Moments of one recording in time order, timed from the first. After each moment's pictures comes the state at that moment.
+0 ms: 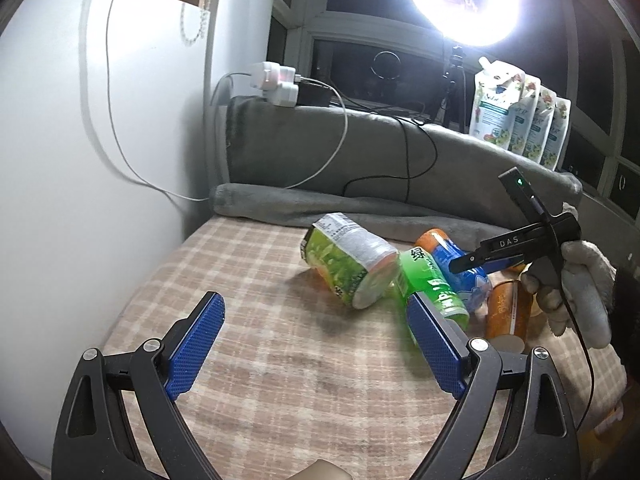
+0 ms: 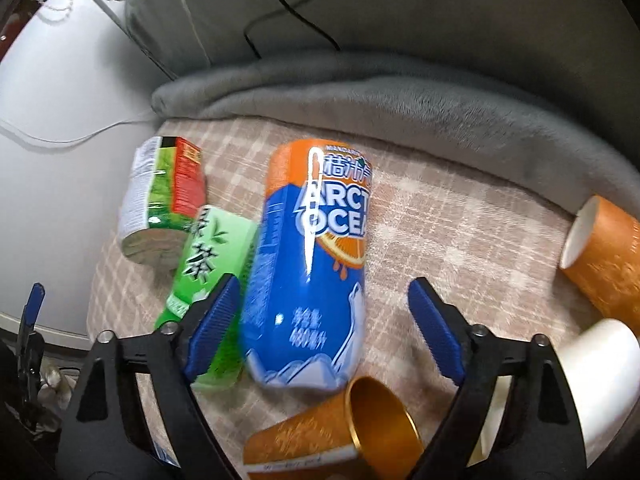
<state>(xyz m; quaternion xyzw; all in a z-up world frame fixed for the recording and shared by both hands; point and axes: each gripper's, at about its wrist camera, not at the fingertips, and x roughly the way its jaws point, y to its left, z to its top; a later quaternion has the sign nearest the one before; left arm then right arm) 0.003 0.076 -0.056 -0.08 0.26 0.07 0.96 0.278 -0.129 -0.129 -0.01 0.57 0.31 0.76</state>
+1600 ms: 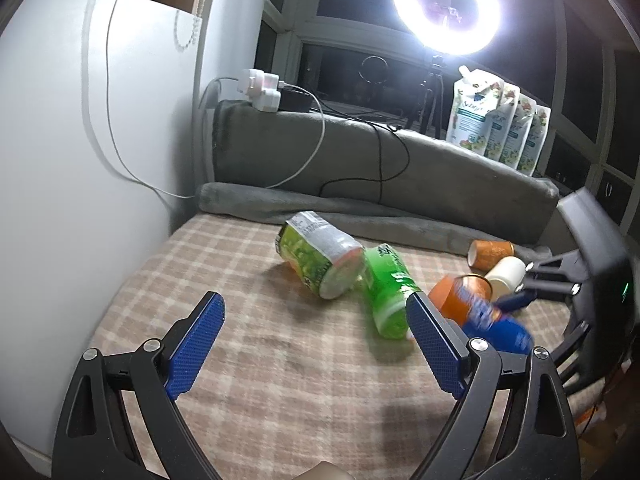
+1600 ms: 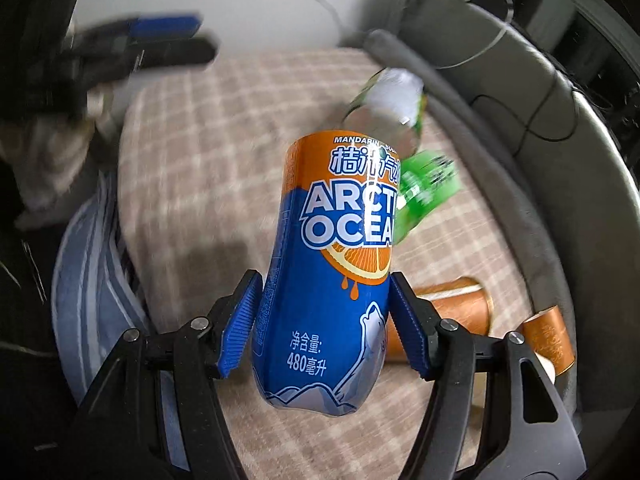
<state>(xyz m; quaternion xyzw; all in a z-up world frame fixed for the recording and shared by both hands) -0.024 0.056 -0.044 -0.10 0.26 0.04 0.96 0.070 -0.085 -0.075 -0.37 0.39 0.45 0.72</state>
